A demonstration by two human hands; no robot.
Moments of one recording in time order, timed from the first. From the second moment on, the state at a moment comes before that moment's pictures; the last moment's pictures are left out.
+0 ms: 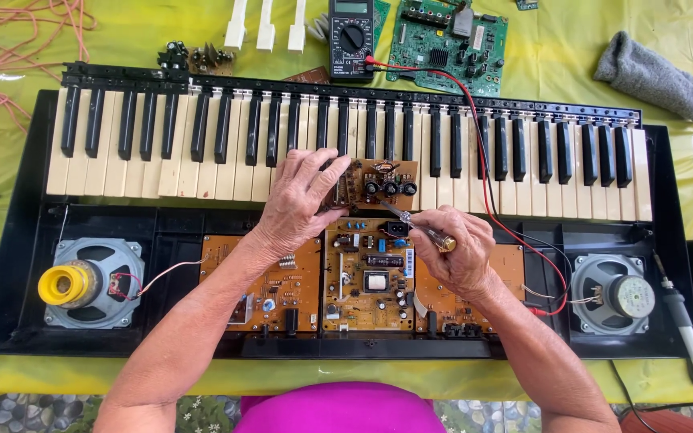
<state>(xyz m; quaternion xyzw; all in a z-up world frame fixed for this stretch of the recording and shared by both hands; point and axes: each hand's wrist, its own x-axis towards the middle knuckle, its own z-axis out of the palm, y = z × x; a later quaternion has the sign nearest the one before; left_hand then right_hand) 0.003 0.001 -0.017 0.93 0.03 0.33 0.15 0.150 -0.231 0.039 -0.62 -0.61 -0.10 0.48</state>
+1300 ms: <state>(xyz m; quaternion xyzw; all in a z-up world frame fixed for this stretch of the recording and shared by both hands) 0.005 -0.001 -0.012 0.91 0.03 0.37 0.17 0.163 -0.245 0.026 -0.59 -0.62 -0.15 0.49</state>
